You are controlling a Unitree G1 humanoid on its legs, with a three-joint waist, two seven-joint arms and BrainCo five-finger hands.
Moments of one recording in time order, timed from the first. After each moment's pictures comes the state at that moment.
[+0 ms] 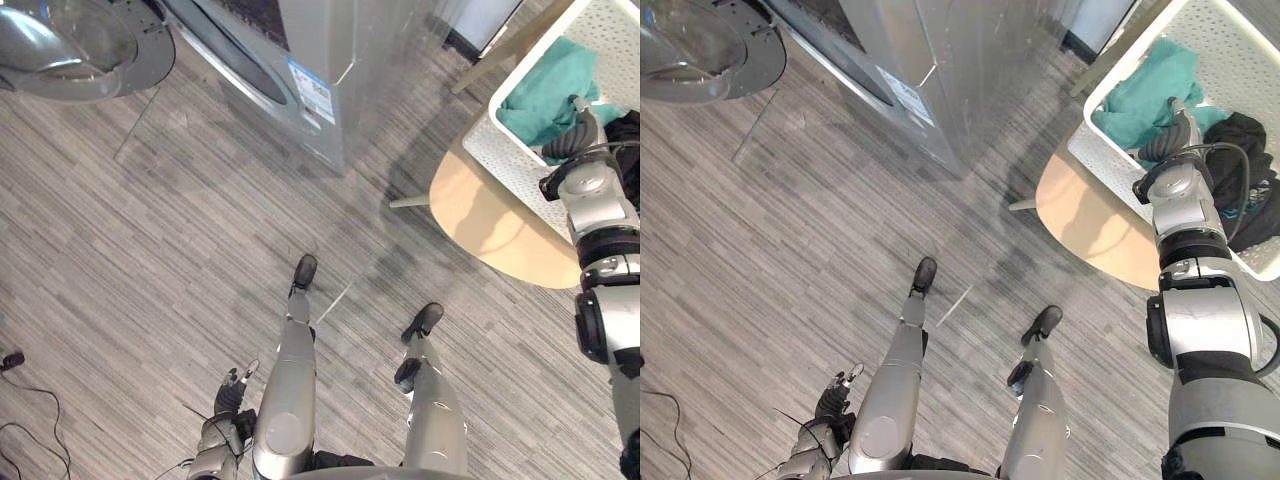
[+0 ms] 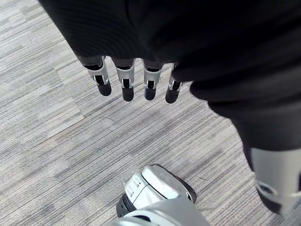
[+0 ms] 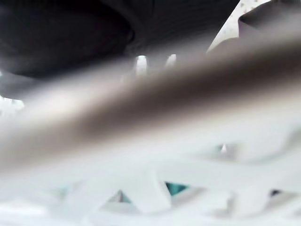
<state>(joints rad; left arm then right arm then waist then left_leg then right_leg) 0.05 0.08 0.07 0.85 -0.31 -0.12 0.12 -1.12 -0.72 0.16 1.11 -0.25 0.05 -0.20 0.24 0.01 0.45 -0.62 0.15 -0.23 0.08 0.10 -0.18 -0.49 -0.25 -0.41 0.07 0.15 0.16</state>
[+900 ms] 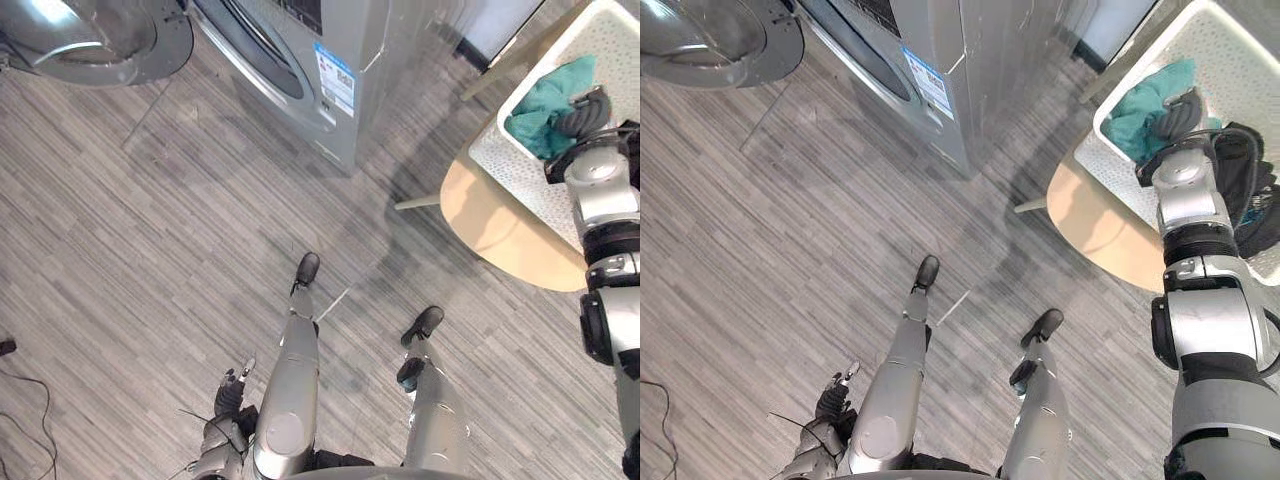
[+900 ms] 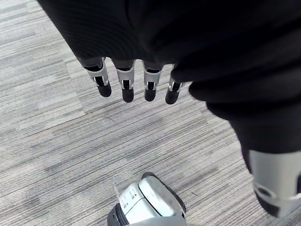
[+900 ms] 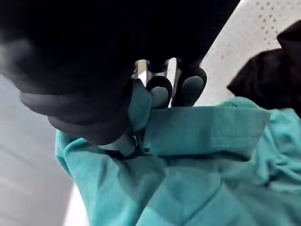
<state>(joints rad) 0.05 0.04 0.15 0.84 -0.34 -0.12 0.14 -1.11 -0.71 0.06 0.94 -0.02 0.07 -0.25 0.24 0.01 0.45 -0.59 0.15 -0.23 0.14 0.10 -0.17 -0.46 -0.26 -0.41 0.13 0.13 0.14</state>
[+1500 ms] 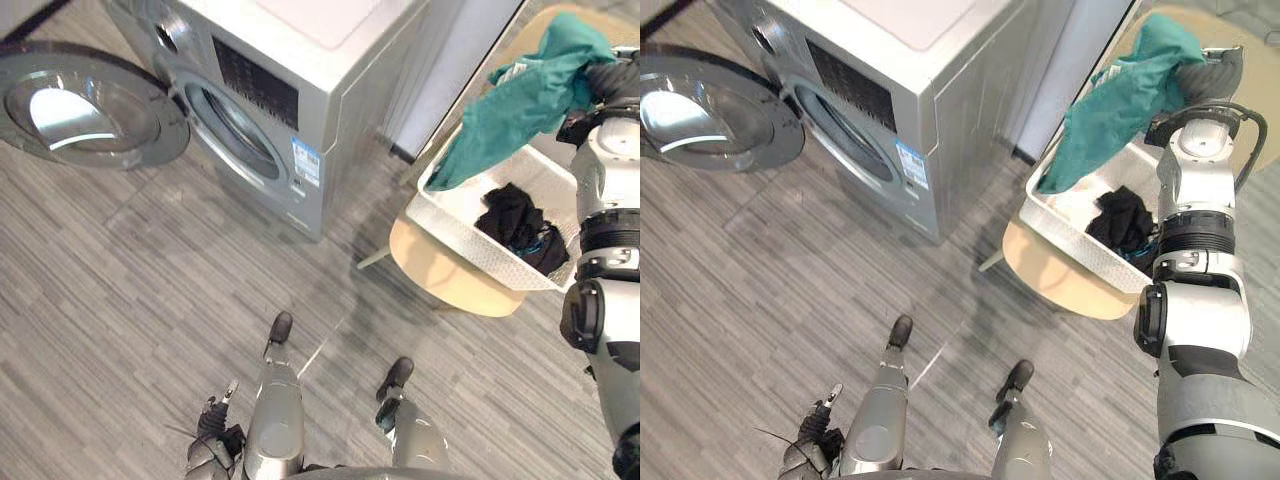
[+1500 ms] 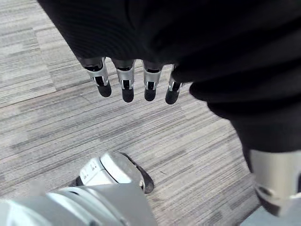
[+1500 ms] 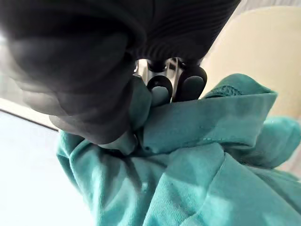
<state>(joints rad) 0.09 0.06 0.25 0.92 -0.30 -0.08 0.15 -1.13 -0.60 -0.20 0.78 0.13 0.06 -0.28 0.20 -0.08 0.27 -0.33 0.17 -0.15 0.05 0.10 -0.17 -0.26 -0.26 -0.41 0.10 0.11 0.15</state>
